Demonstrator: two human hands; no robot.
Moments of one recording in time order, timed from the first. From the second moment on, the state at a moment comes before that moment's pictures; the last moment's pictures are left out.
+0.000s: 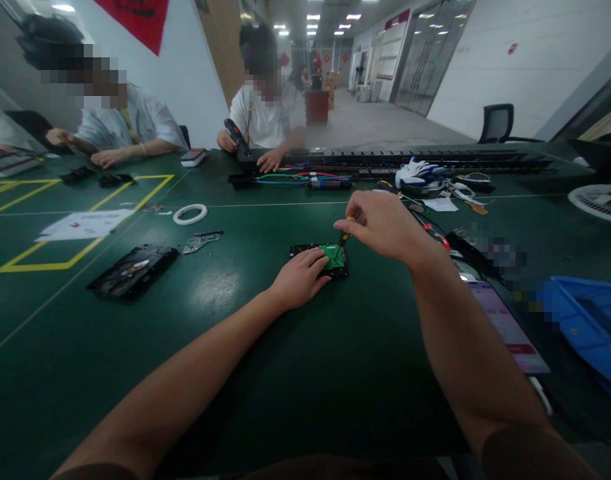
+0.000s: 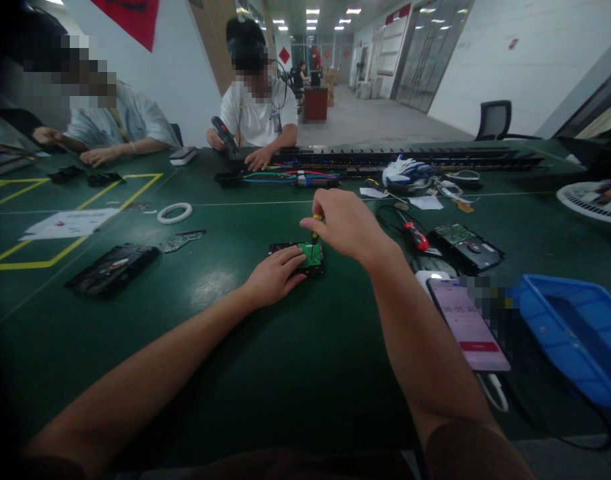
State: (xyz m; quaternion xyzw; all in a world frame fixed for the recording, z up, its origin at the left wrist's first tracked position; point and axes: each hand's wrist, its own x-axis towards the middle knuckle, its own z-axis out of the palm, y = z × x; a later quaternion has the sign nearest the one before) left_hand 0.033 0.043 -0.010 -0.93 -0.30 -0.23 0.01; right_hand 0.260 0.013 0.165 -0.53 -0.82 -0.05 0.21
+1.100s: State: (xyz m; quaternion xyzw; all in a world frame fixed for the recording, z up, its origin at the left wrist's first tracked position) left_hand 0.033 0.044 -0.011 -0.93 -0.29 -0.23 0.00; right_hand 0.261 0.007 0.168 -0.60 -0.78 -0.08 0.16
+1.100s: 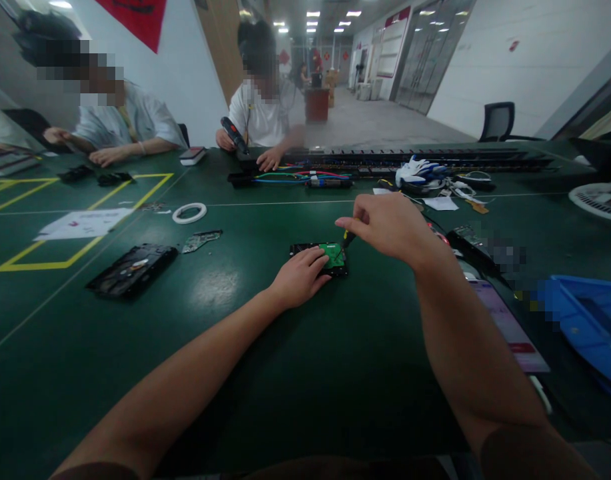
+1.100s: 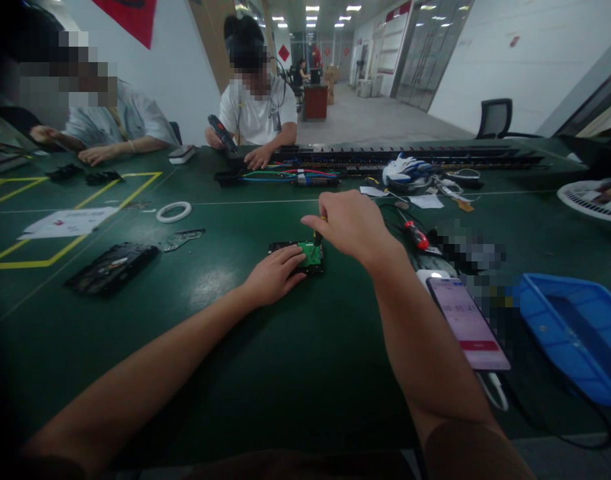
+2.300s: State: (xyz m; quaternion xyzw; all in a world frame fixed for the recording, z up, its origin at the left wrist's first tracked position) left_hand 0.035 0.043 -0.012 -0.92 -0.30 -0.24 0.01; right_hand 0.257 0.009 0.164 -0.49 -0.85 -0.02 0.19
